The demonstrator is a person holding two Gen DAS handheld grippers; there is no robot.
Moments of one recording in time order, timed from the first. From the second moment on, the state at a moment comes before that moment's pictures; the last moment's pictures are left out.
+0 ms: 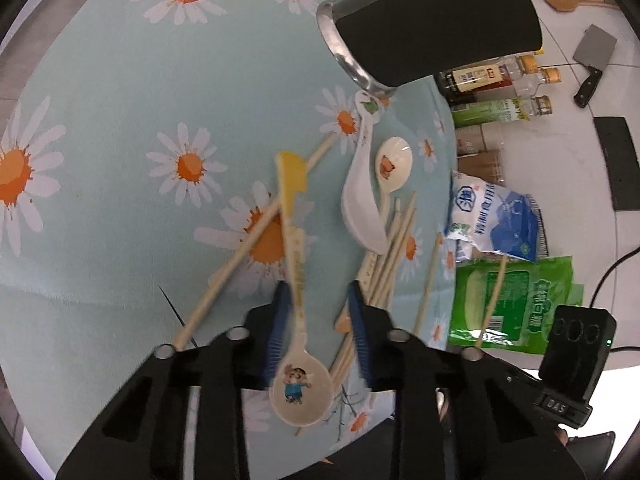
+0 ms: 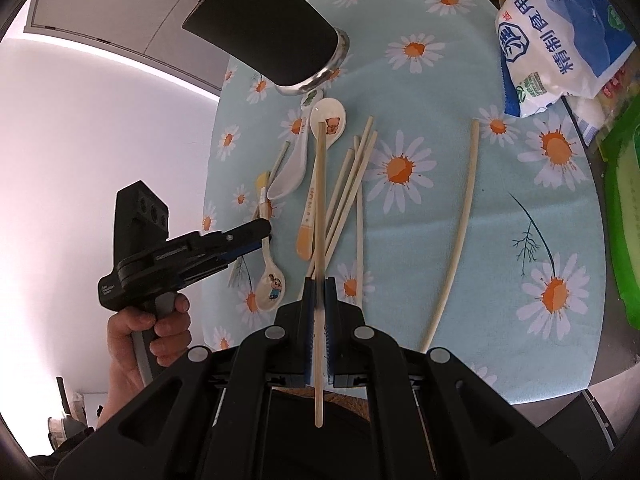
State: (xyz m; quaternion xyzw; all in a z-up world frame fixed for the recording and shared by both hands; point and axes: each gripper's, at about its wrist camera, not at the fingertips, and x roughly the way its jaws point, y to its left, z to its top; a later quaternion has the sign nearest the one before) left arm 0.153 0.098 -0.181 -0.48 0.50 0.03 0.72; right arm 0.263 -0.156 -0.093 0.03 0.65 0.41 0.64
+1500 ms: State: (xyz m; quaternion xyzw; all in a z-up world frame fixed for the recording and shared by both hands) left arm 0.154 0.103 -0.041 -0.34 0.35 0.01 0.87; right arm 0.300 -0.072 -0.048 0.03 0.52 0.53 0.67
